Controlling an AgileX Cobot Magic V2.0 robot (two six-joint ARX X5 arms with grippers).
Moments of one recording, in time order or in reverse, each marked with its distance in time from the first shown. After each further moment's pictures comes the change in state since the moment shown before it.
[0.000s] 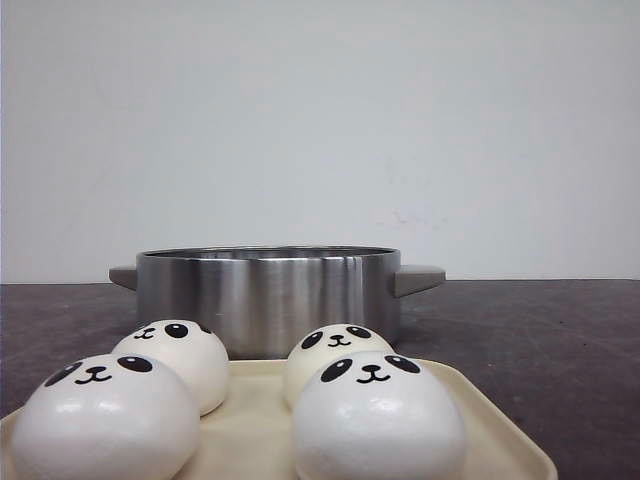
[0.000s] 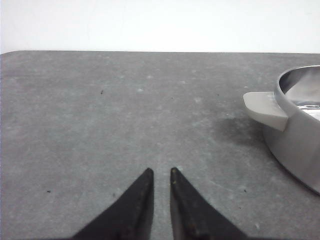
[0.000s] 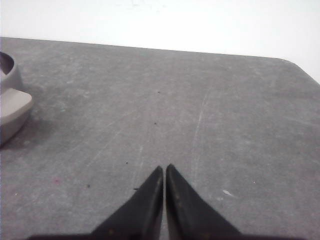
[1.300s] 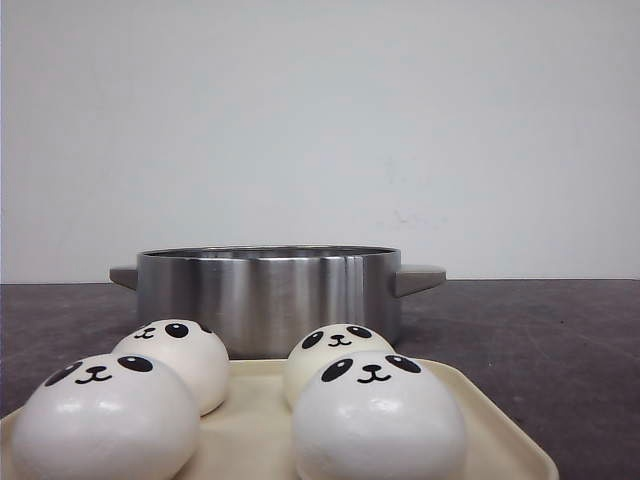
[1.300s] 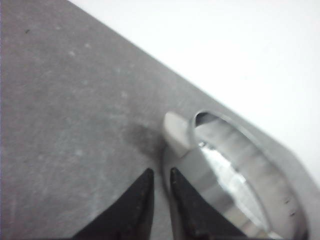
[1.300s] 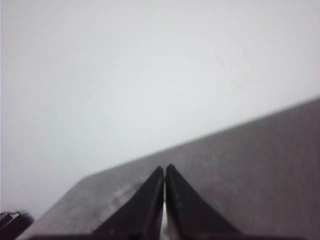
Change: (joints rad) left arm 0.000 0.000 0.067 -0.018 0.210 -0.623; right arm 0.000 0.005 0.219 0.155 -0.313 0.580
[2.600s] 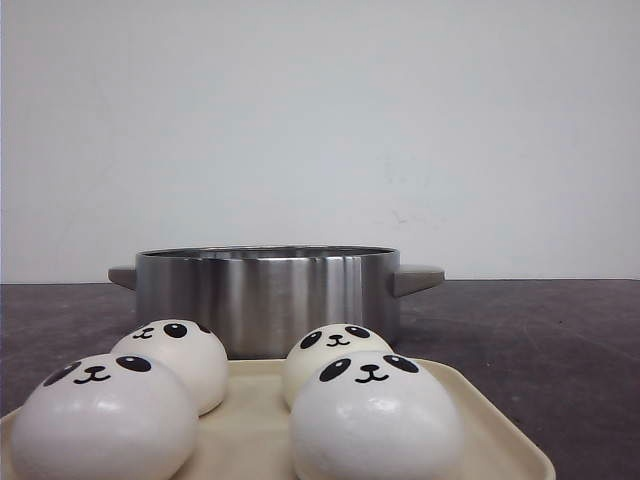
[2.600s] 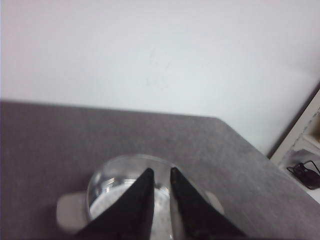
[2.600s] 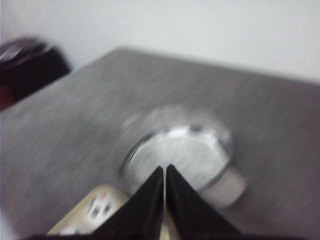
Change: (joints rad) left arm -0.082 0.548 0.597 -0.019 0.256 0.295; right arm 0.301 0.755 0.744 -0.574 -0.129 -0.492
